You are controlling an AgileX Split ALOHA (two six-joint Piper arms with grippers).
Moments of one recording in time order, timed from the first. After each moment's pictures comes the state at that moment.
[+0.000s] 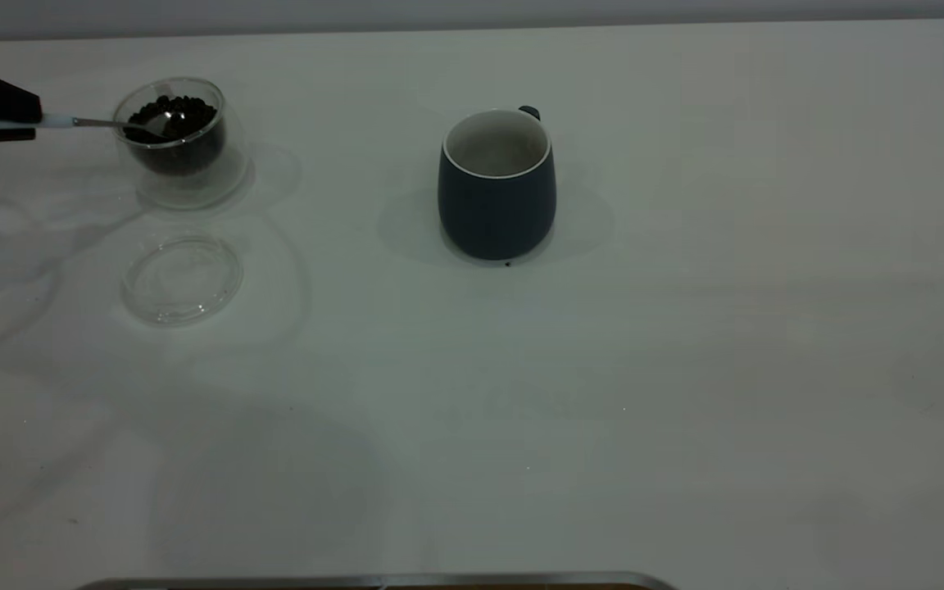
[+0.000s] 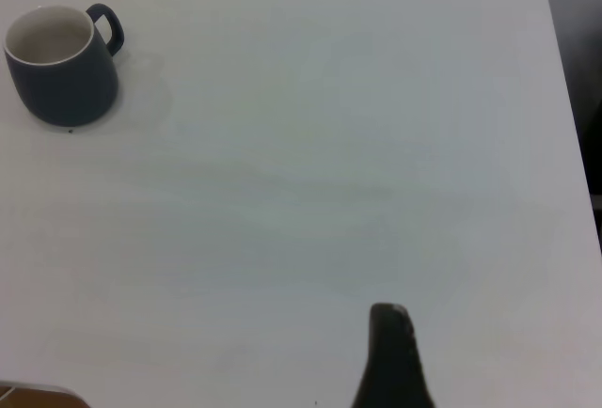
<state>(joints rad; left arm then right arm) 0.46 2.31 -1.24 -1.31 0.90 1.15 0.03 -0.01 -0.48 0.03 1.12 -0.07</state>
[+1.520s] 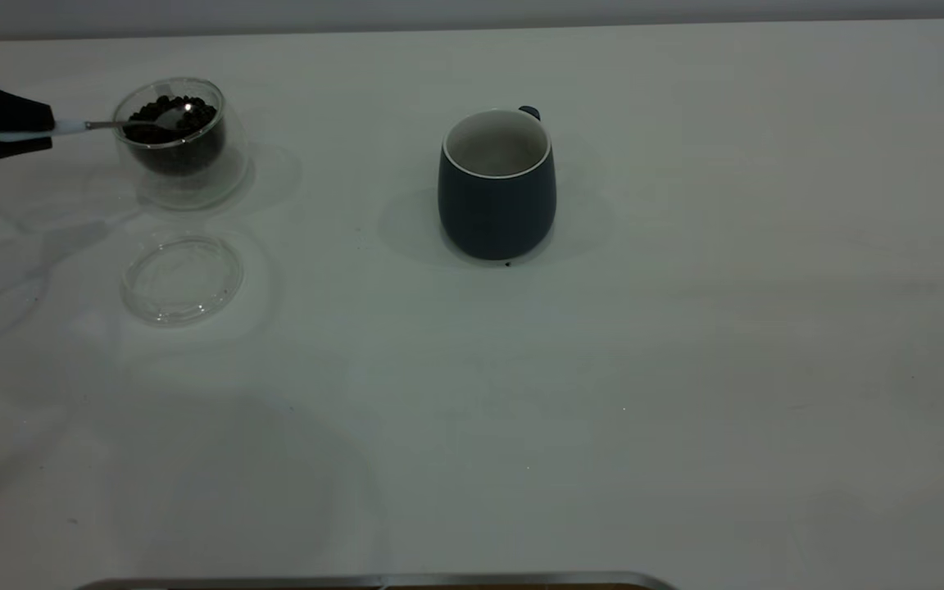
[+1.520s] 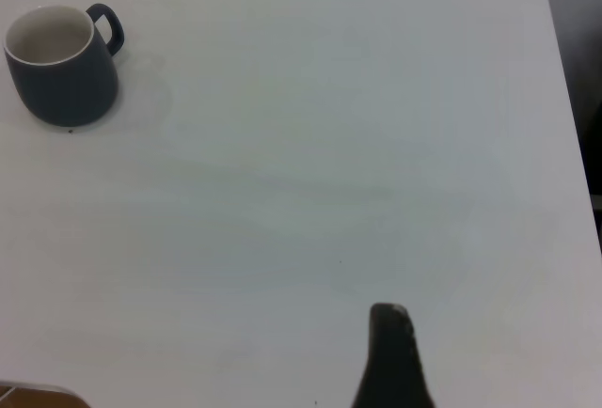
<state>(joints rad) 0.48 2.41 -1.25 -1.45 0.99 1.20 0.03 -0.01 -0.48 0.03 1.12 -0.07</state>
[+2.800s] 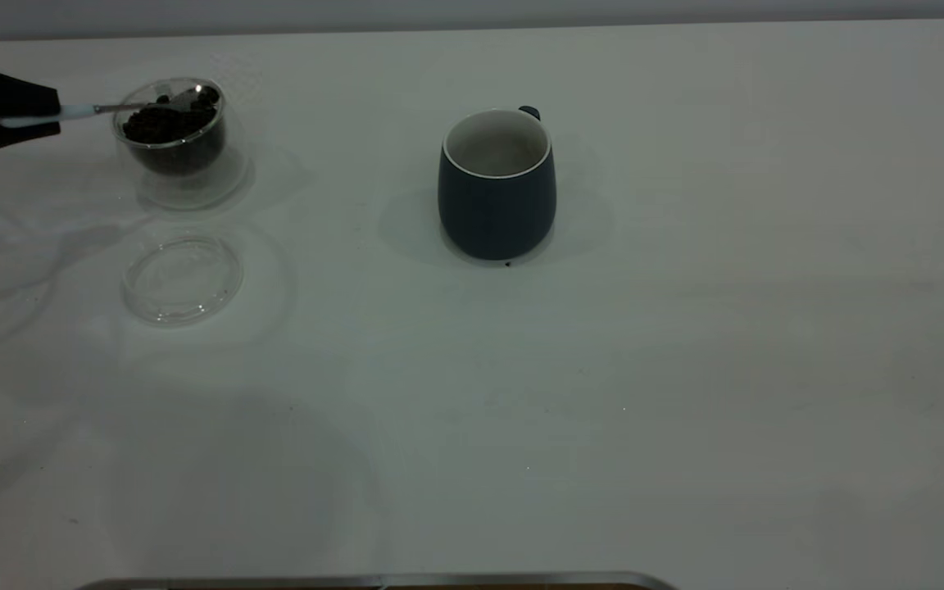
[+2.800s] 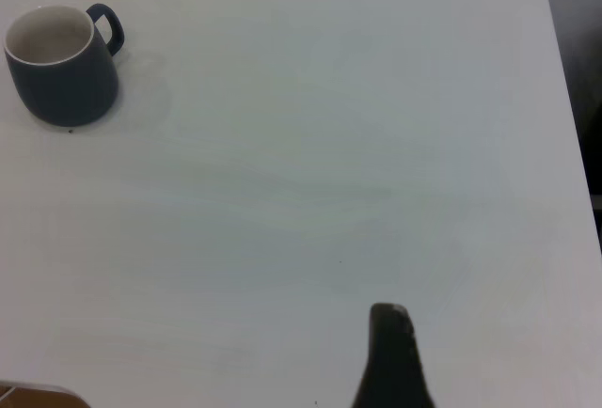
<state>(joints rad) 0.47 2.41 -1.25 -1.45 1.09 1.18 0.03 -0.01 -0.48 0.03 1.12 -0.07</state>
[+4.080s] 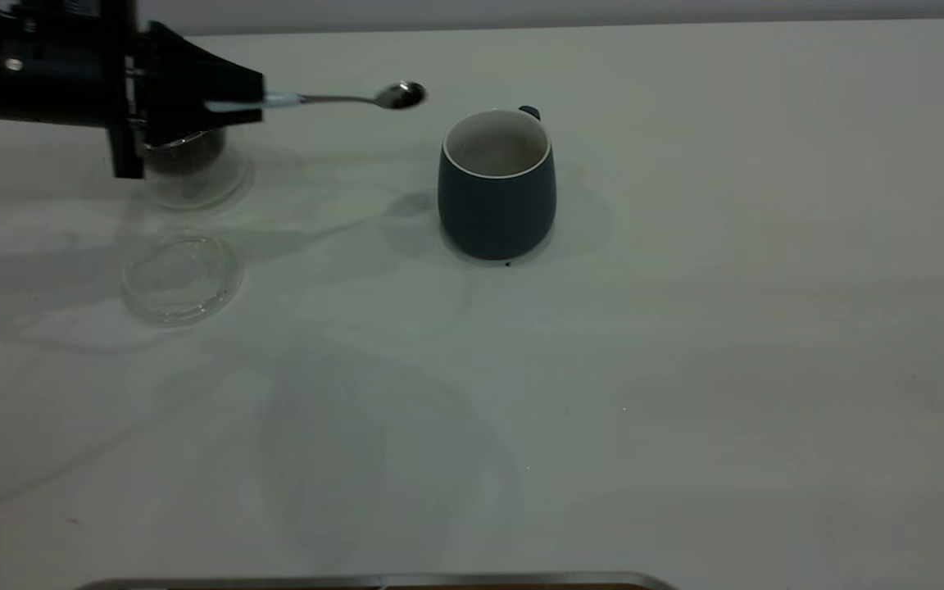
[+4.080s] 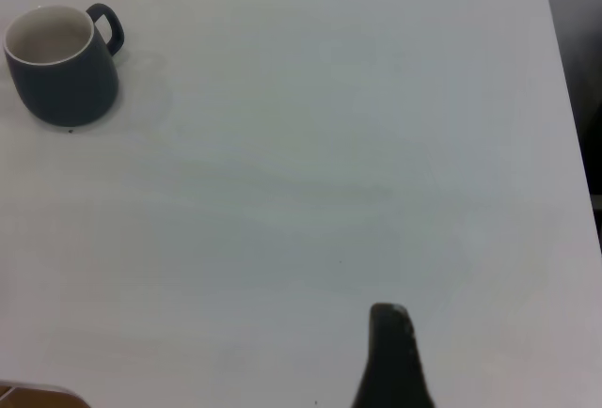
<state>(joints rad) 0.12 2.41 -1.25 -1.54 1.07 1.18 0.03 -0.01 -0.48 0.03 1.12 -0.07</state>
